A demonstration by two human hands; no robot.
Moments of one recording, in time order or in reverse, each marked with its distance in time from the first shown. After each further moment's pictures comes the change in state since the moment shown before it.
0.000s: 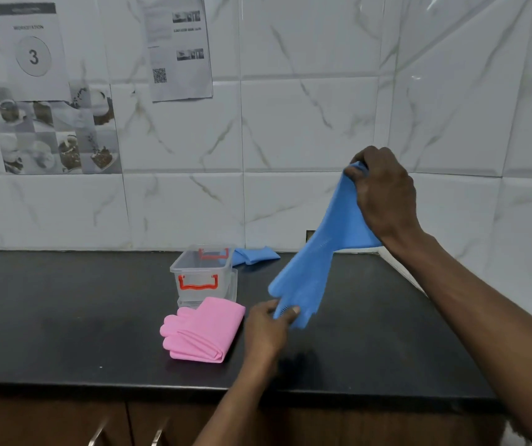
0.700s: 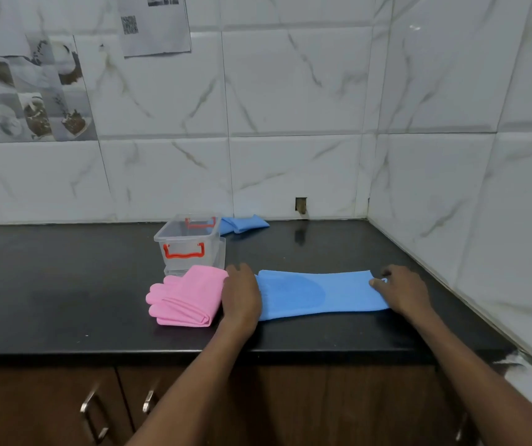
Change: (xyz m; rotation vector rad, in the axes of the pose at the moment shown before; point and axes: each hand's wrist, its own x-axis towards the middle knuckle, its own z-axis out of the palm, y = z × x) left_hand 0.047 -0.036 -0.002 1.002 0.153 0.162; right_hand -0.197 0.151 0.029 -0.242 -0.722 0.716
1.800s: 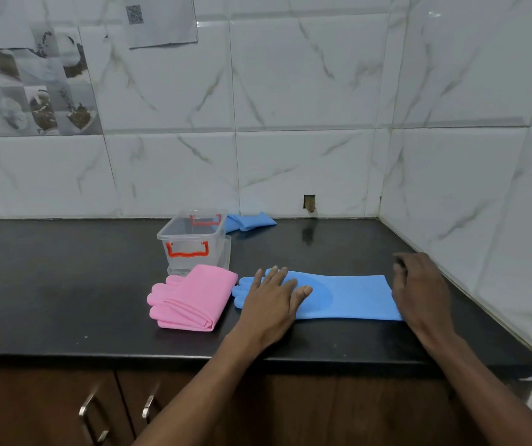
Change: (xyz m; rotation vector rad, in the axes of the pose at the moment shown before) left_hand -0.015 0.007 0.008 0.023 -0.262 0.477; right_hand -0.029 -0.019 -0.009 -0.003 0.437 -0.347
